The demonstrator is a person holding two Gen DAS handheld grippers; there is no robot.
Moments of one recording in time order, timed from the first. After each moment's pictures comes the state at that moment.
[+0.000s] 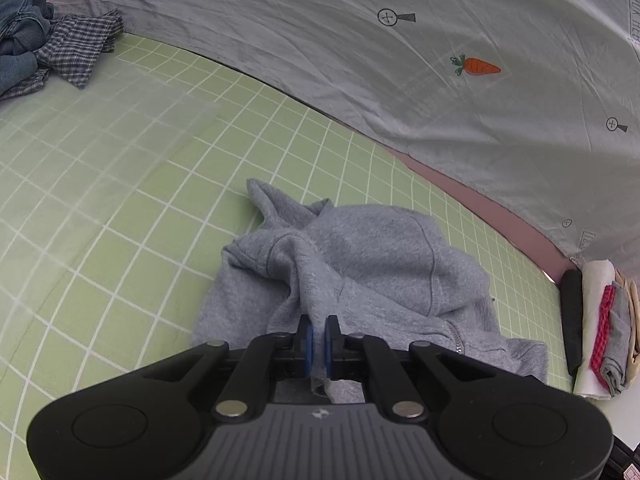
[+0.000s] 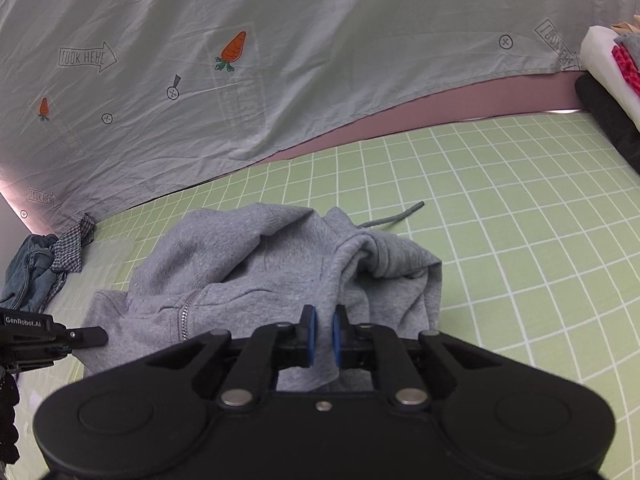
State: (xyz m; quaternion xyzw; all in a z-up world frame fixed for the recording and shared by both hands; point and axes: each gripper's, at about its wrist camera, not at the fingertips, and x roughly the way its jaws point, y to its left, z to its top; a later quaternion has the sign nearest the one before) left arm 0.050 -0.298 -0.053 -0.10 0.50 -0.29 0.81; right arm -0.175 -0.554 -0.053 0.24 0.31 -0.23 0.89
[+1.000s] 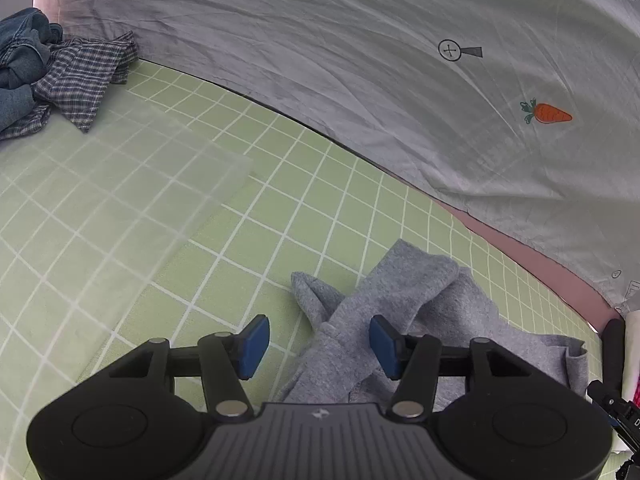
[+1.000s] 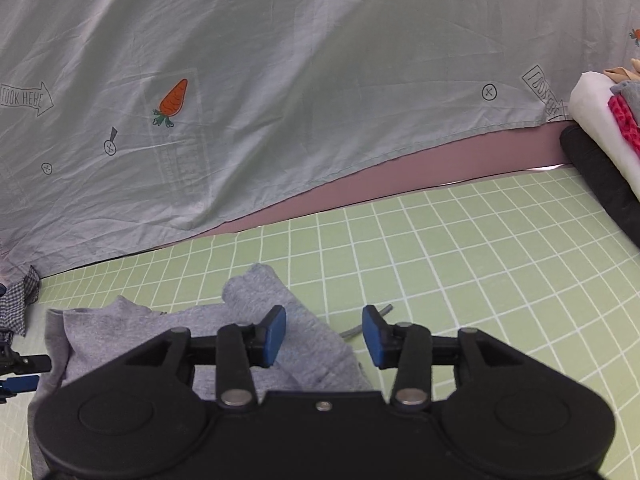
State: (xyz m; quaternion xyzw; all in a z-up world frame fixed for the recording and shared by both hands) left arm 0.123 -0.312 -0.082 -0.08 0.49 -0.24 0.84; right arm -0.124 -0.614 -0.049 0.21 0.27 -0.30 0.89
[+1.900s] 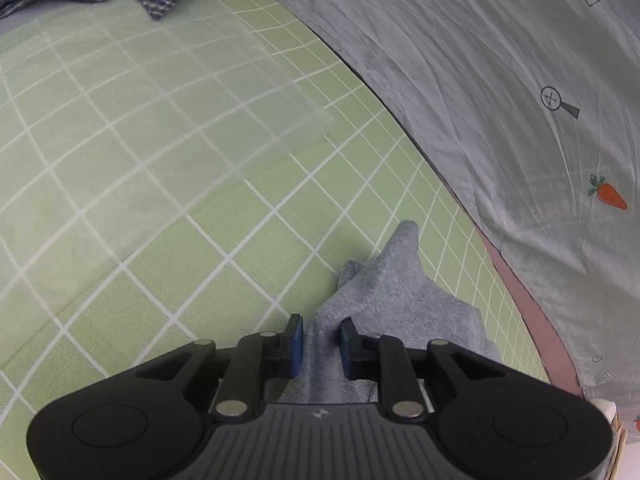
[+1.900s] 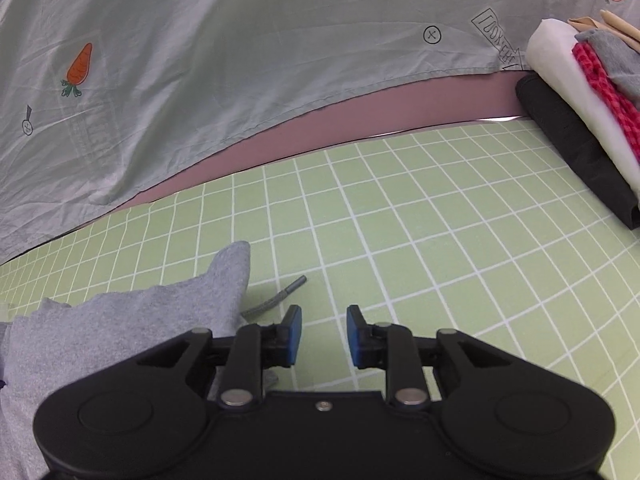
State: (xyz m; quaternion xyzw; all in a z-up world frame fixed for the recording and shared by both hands) left arm 0.150 -0.269 -0.125 -0.22 0.55 -0.18 0.79; right arm -0.129 -0.656 -0.085 0.25 0.33 -0.36 0.84
